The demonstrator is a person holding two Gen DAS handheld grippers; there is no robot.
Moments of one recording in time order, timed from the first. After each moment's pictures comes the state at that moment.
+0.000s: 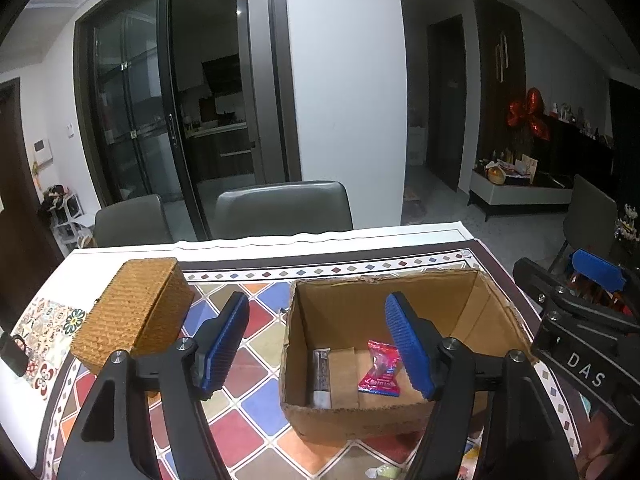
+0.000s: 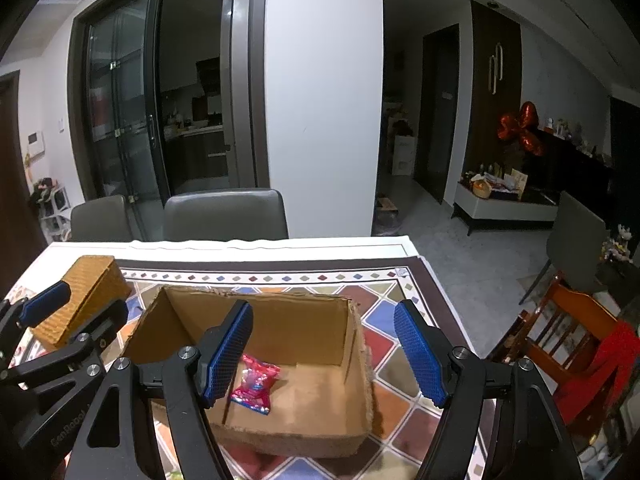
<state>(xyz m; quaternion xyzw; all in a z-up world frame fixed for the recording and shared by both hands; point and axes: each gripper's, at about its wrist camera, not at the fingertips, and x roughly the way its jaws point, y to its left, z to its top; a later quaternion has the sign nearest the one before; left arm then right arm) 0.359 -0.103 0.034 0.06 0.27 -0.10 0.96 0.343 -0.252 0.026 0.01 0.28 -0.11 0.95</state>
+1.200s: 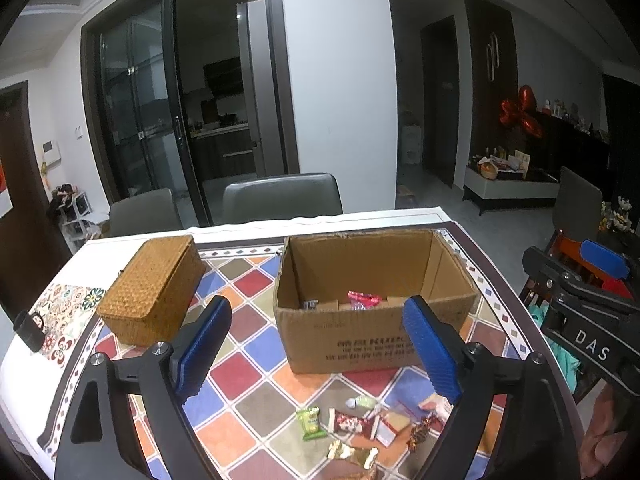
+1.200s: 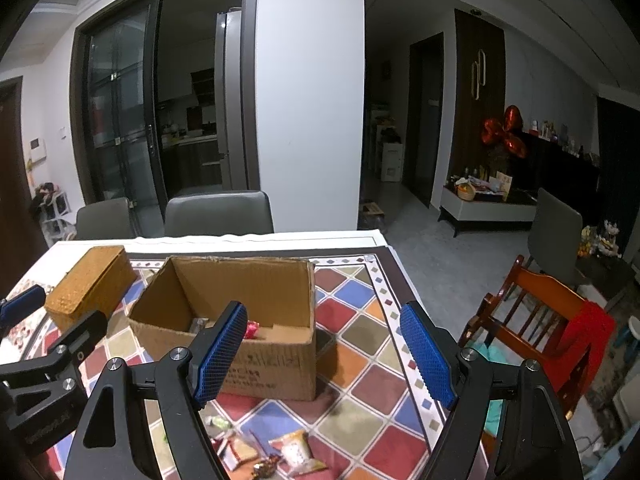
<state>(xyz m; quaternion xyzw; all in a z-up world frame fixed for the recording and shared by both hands) 0.256 -0.100 0.041 0.06 0.27 -0.09 0.95 0.243 -0.273 0.030 0.01 0.26 -0.12 0.96</state>
